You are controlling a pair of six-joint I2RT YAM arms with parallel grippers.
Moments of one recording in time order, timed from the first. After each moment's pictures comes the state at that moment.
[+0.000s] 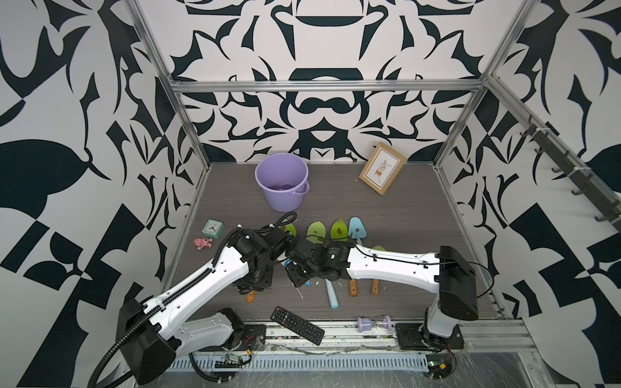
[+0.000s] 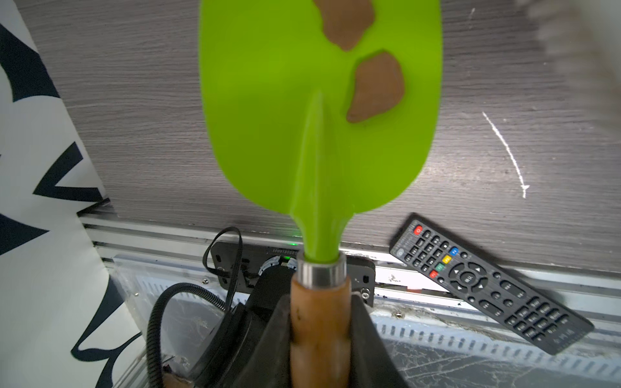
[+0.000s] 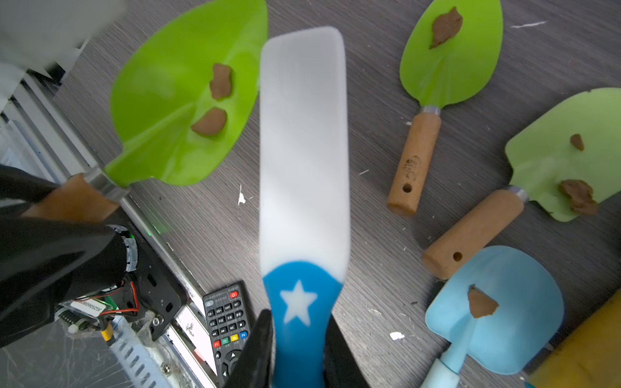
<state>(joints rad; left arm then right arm) -0.78 1.14 1.00 -1.53 -0.18 -0.70 1.21 1.75 1.39 -0.59 0.04 0.54</state>
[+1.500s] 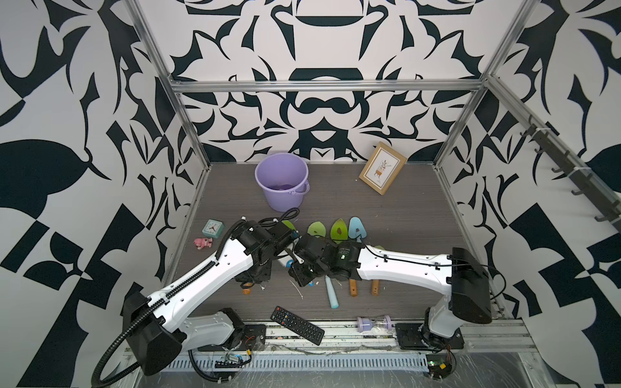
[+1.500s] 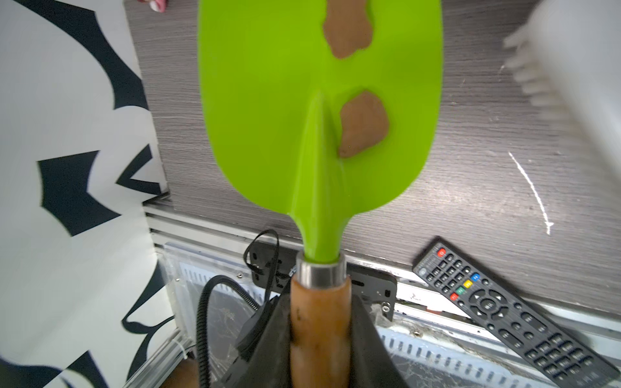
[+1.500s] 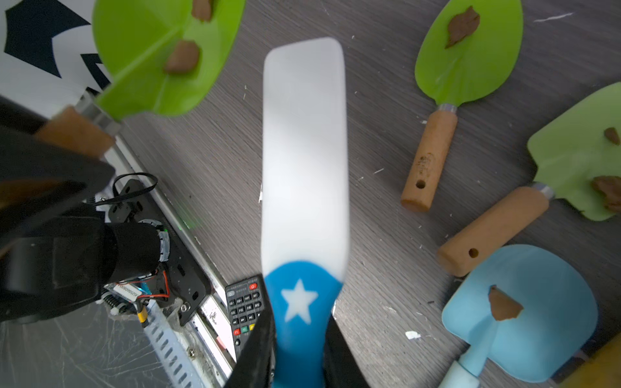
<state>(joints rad) -0.79 1.24 1.15 -1.64 -0.33 -0.77 1.19 1.66 1.26 -0.47 -0.05 0.56</state>
